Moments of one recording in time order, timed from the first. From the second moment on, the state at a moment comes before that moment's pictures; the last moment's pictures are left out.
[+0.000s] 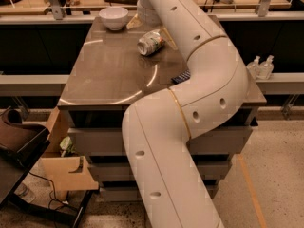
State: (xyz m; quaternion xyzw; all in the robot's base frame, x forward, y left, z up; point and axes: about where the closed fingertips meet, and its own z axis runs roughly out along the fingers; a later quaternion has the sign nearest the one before) arm 0.808 -0.017 0.884 0.26 0.95 0.05 0.17
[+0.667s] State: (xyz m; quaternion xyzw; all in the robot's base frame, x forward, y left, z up) arm 0.816 -0.015 0.873 0.25 0.95 0.05 0.17
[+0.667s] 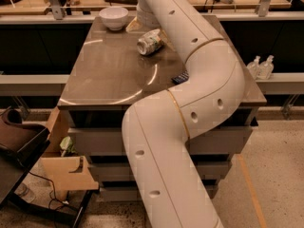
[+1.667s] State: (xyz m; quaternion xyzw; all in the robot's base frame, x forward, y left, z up) arm 0.815 -0.022 0.866 0.24 0.96 0.03 0.17
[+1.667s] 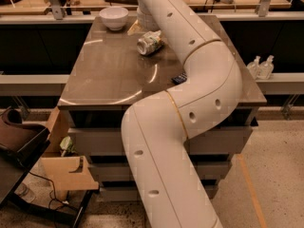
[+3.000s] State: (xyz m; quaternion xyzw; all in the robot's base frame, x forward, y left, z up) arm 0.823 -0.032 0.854 0.26 0.95 -0.01 0.18
